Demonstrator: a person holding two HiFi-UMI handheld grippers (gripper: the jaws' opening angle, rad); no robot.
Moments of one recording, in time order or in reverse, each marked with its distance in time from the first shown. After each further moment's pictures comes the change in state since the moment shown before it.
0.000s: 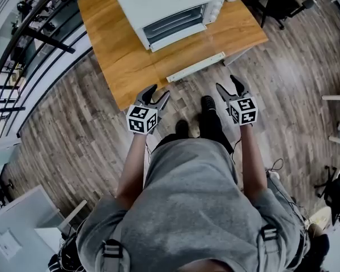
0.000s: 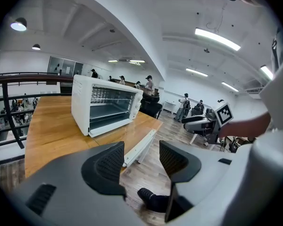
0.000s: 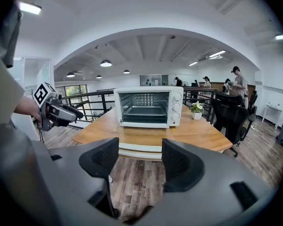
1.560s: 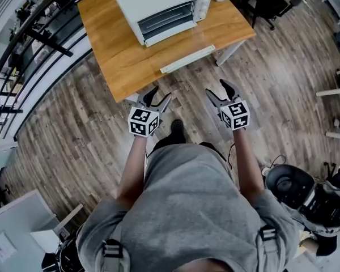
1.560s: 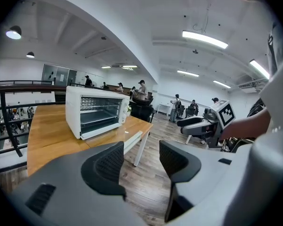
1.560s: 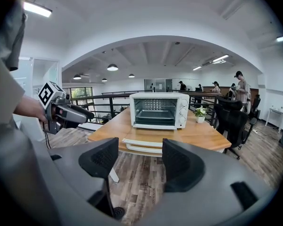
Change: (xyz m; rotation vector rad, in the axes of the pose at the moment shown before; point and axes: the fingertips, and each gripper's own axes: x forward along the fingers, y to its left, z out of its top) left arm -0.048 -0.079 -0.011 0.077 -0.057 -0.039; right arm -0.077 0.067 -0.010 -0.033 -0.053 0.041
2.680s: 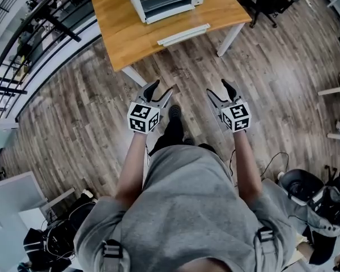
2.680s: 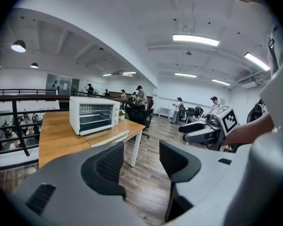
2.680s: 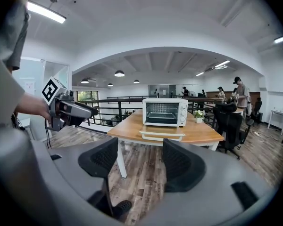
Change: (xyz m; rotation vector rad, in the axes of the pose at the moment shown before) left arm -0.099 -0.145 -0.043 0.047 -0.071 0.051; right arm -0.157 0.069 -0.062 -0.034 -0.079 0.034
